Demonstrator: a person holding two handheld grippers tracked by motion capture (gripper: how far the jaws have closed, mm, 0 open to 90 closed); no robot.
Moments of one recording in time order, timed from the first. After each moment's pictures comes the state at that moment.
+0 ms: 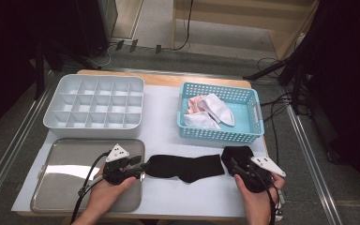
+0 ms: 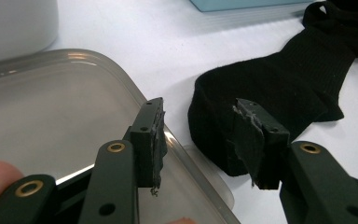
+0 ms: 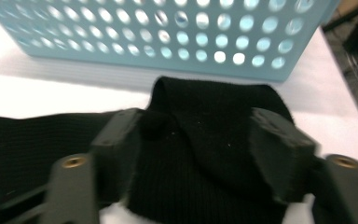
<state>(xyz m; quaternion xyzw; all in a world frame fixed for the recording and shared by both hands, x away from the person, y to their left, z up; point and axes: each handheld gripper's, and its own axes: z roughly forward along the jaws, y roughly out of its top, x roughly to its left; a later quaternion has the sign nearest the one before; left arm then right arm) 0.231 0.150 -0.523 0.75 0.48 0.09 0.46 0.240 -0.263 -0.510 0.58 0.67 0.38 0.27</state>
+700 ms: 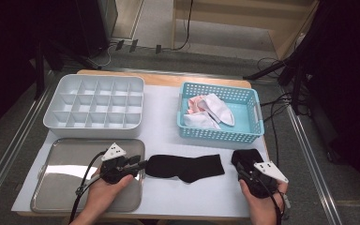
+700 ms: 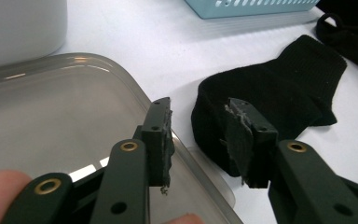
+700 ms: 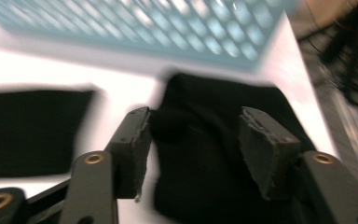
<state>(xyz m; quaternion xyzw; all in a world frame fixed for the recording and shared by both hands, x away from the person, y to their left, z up) 0.232 0.157 -0.520 0.74 0.48 0.08 0.47 0.217 -0.272 -0.509 0.55 0.68 0.38 0.31</state>
